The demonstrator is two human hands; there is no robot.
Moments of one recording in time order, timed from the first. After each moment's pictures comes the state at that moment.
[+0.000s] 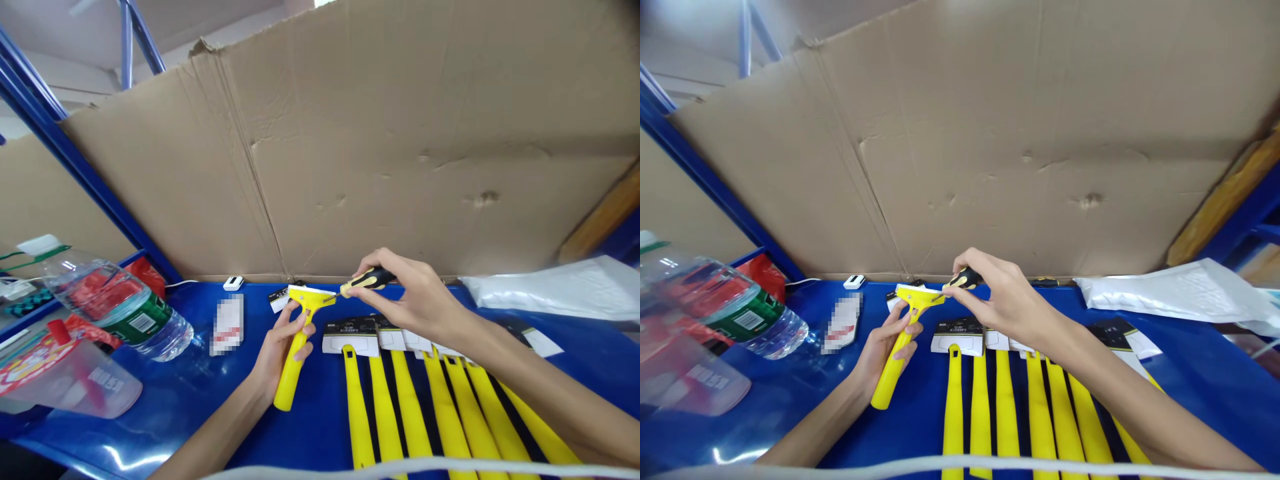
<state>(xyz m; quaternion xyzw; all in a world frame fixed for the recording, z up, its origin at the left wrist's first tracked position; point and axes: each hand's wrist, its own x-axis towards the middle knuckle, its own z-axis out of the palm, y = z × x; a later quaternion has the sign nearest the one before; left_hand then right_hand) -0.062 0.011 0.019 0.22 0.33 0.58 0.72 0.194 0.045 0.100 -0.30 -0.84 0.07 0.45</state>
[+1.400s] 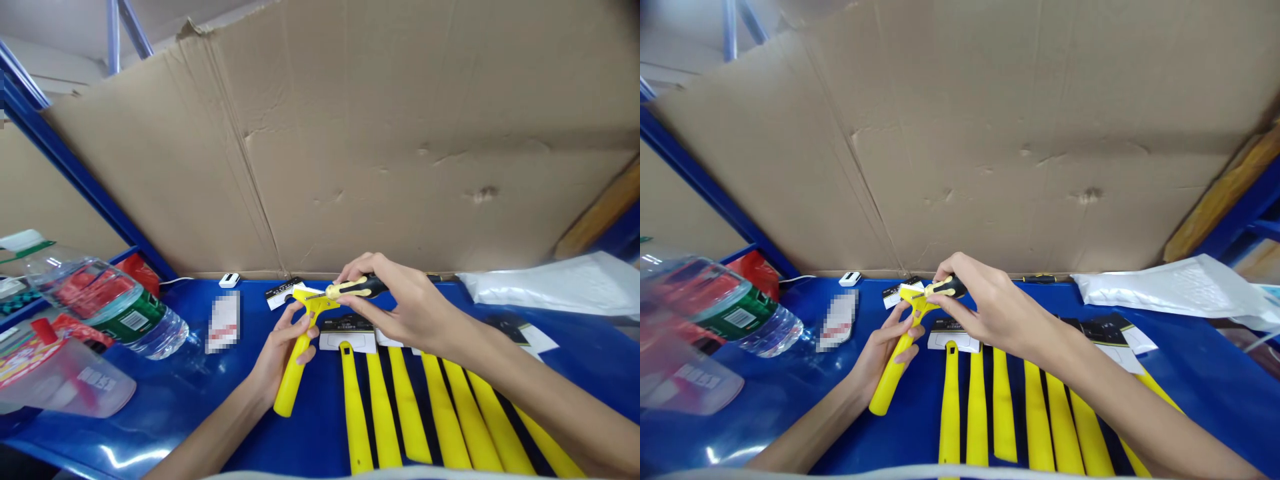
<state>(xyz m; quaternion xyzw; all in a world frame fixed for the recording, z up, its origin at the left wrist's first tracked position) -0.056 0.007 0.018 0.24 0.33 0.56 0.73 0.185 0.035 0.101 -0.23 -0.86 0.10 0.44</state>
